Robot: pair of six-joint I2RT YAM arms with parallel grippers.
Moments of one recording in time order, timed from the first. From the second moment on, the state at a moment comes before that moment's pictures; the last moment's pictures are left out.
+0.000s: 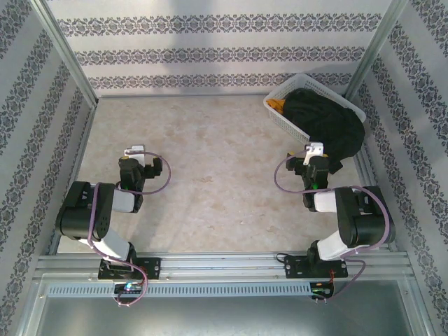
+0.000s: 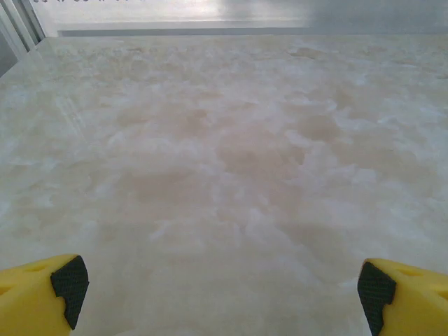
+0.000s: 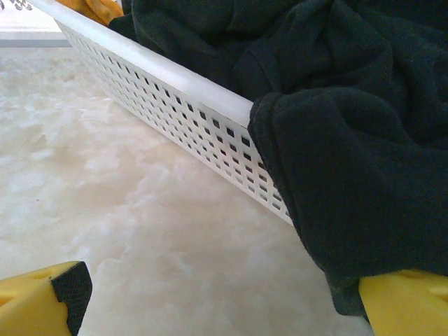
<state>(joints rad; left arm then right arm) -0.01 1.59 0.37 0.86 -0.12 -0.02 0.02 1.52 0.36 0.80 0.13 0.03</state>
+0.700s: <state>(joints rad) -0.01 1.59 0.37 0.86 -0.12 -0.02 0.02 1.52 0.36 0.80 0.13 0.03</state>
